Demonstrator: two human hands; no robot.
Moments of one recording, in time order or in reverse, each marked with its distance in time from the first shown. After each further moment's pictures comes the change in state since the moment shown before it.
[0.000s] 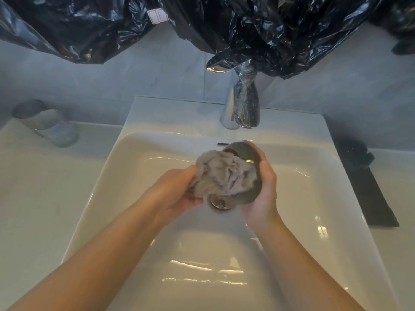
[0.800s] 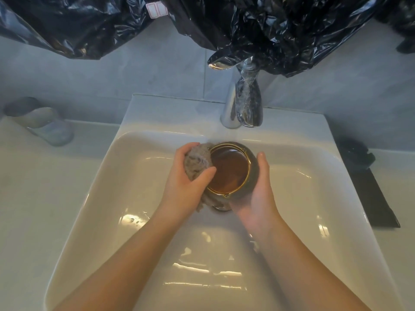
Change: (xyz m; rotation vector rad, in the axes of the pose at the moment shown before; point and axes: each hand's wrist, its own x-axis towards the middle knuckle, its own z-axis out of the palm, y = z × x) left_hand 0.023 -0.029 0.006 0.199 0.194 0.569; right_hand 0.005 0.000 0.007 0.142 0.194 0.416
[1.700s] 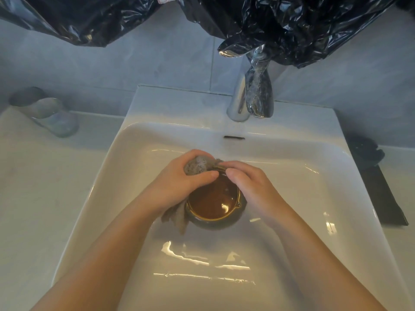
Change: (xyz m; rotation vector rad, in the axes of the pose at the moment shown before) left_hand 0.006 0.014 -0.035 0.203 -0.330 -0.143; right_hand -0.016 -0.011 0.001 -0.963 -0.218 -0.246
